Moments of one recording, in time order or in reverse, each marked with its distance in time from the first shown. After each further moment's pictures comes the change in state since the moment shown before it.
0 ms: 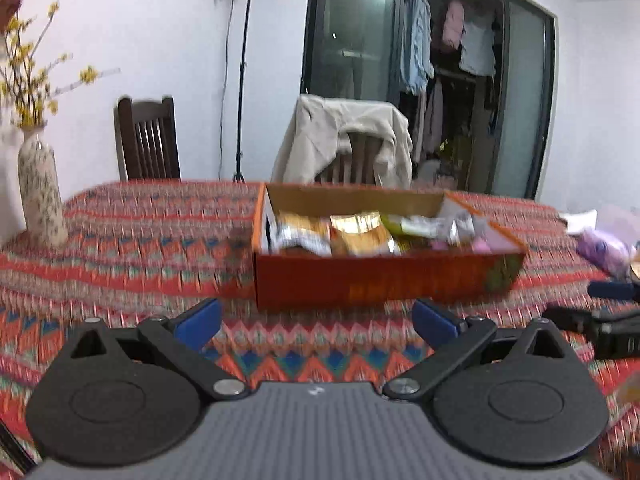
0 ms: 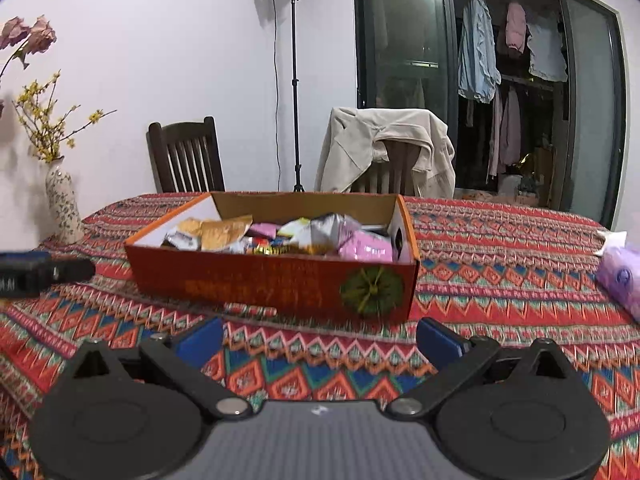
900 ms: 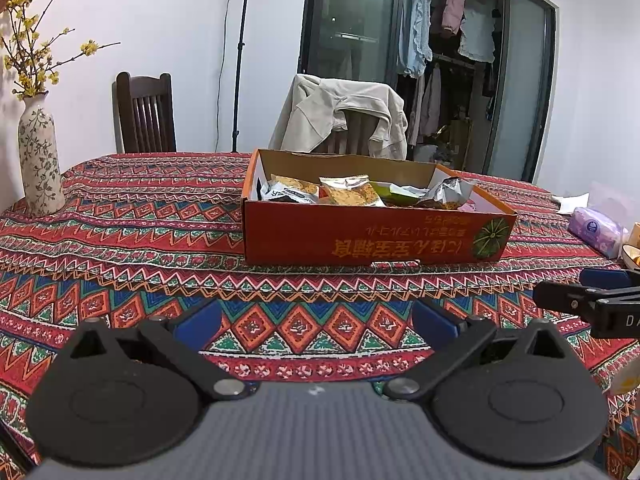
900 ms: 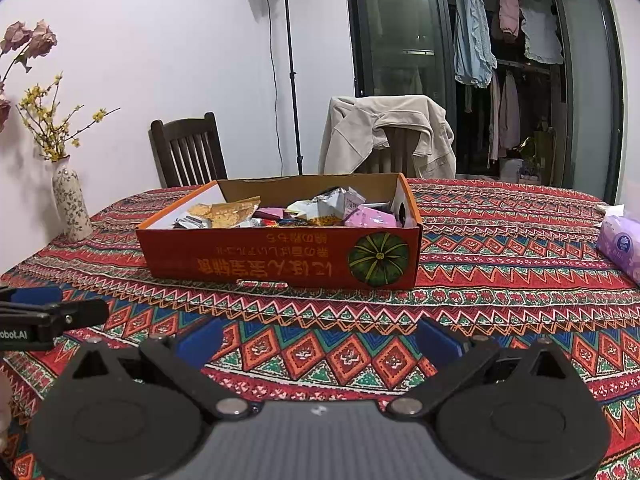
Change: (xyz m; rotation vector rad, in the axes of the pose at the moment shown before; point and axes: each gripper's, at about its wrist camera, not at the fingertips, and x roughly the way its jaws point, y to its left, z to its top) left arm -0.008 -0.005 -0.027 -0.014 0.040 -0.010; right arm -0.012 0.004 -0.019 0.043 0.020 0.016
